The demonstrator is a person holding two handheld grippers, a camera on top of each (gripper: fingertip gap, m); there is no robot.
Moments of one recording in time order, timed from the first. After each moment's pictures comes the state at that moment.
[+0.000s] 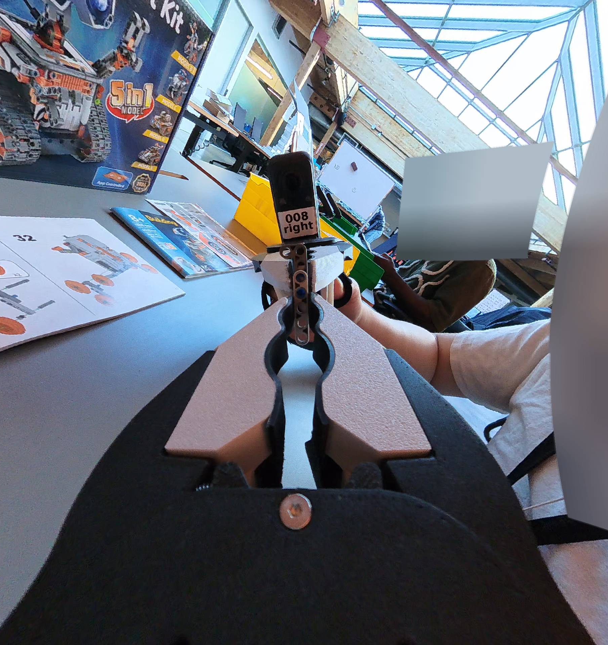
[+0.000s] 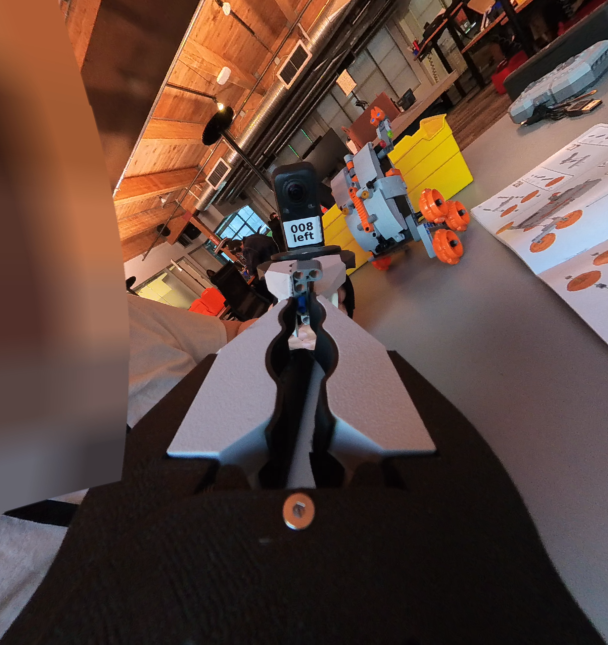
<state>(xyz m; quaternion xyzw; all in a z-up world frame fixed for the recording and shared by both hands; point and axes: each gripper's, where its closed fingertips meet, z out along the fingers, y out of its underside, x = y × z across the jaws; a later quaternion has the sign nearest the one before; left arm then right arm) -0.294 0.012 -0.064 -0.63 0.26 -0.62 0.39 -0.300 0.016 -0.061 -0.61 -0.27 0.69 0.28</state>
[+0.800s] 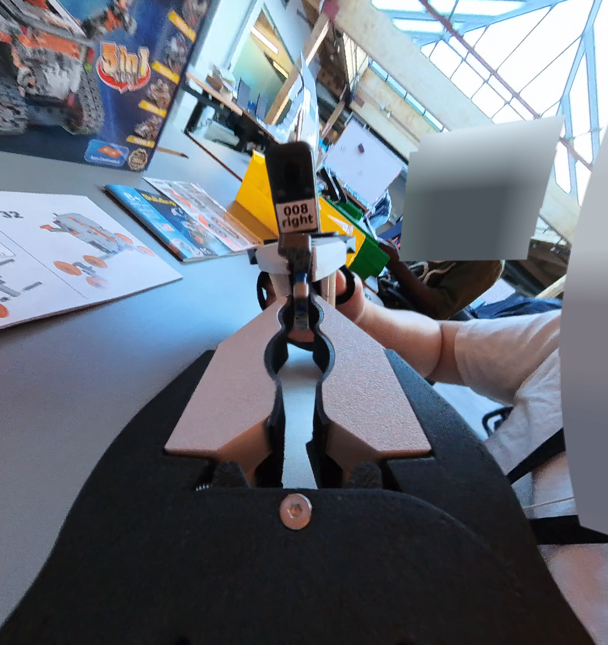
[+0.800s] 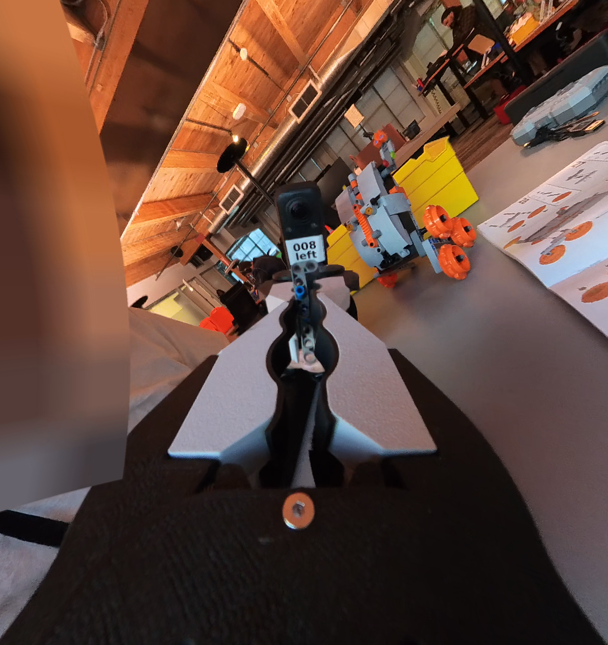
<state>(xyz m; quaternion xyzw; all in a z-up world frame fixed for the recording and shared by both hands) -0.286 0.007 -0.074 -0.65 0.27 -0.61 0.37 -0.307 0.017 -0.059 -0.59 -0.24 0.71 0.30</state>
